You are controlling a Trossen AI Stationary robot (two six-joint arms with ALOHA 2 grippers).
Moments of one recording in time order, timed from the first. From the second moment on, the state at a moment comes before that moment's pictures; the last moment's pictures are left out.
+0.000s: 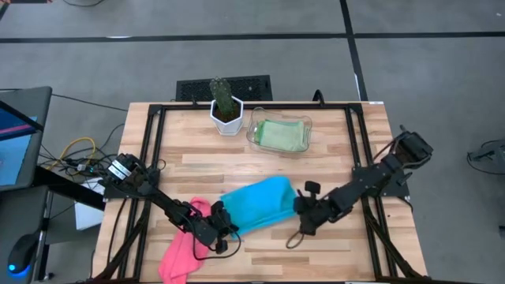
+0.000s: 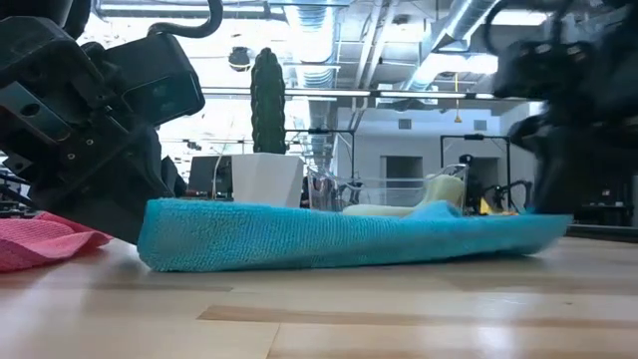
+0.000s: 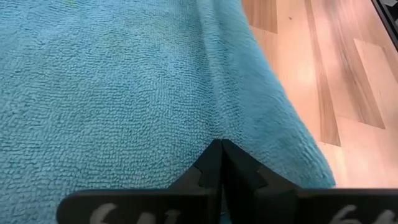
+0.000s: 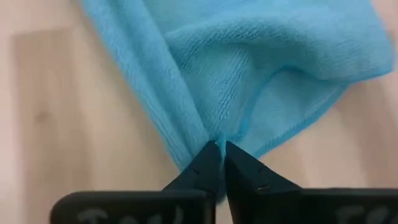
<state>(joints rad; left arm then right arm) -0.62 1.90 0.71 0.42 -0.45 -0.72 0.58 1.59 0.78 -0.44 0.37 0.63</state>
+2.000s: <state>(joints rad) -0.55 2.12 0.86 0.74 -0.43 -0.50 0.96 1.75 0.56 0.39 0.83 0.74</state>
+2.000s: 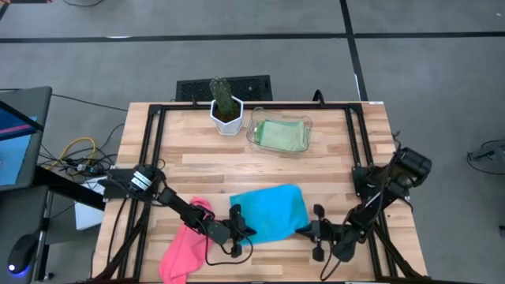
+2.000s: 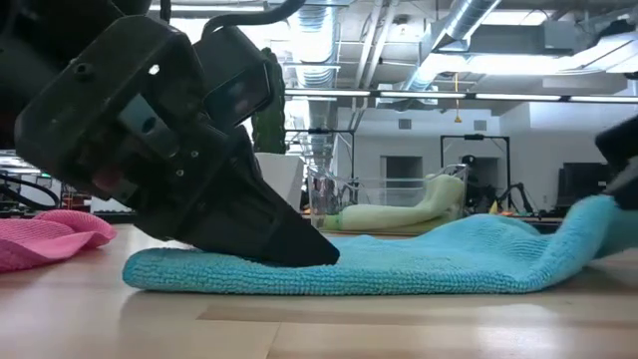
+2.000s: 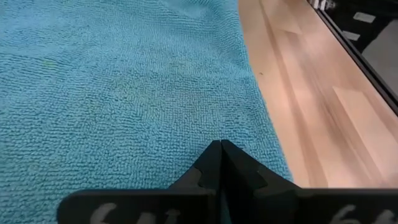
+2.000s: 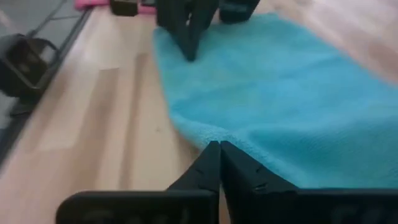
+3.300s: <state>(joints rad) -0.52 2.07 0.86 0.60 -0.41 -0.48 1.01 1.57 0.47 0.22 1.35 0.73</state>
